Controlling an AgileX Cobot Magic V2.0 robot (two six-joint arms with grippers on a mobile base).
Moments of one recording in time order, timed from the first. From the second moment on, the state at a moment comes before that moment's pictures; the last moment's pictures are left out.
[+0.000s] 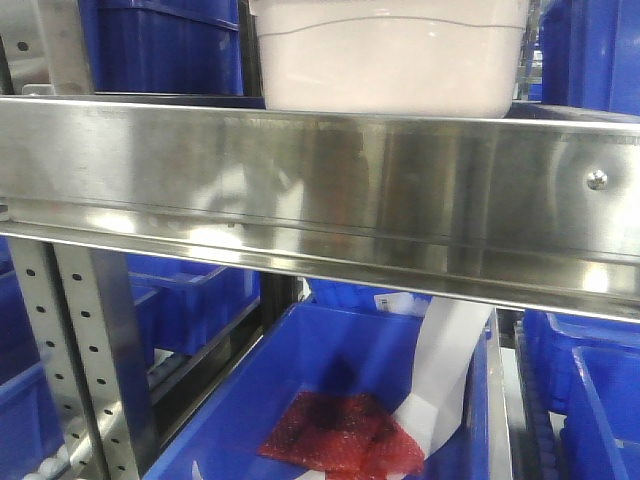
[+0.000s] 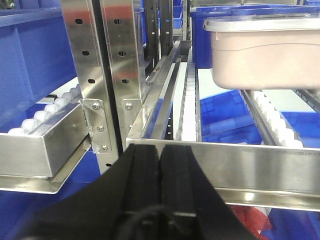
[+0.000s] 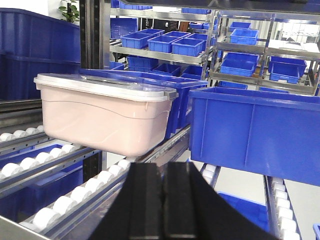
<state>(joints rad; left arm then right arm) -0.07 0.31 -0.56 -0.34 0.48 0.40 -0.19 0.07 -0.52 0.52 0.50 -0.48</state>
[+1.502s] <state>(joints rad) -0.07 -0.01 0.03 -0.10 0.02 0.06 -0.19 0.07 -0.52 0.52 0.50 -0.48</state>
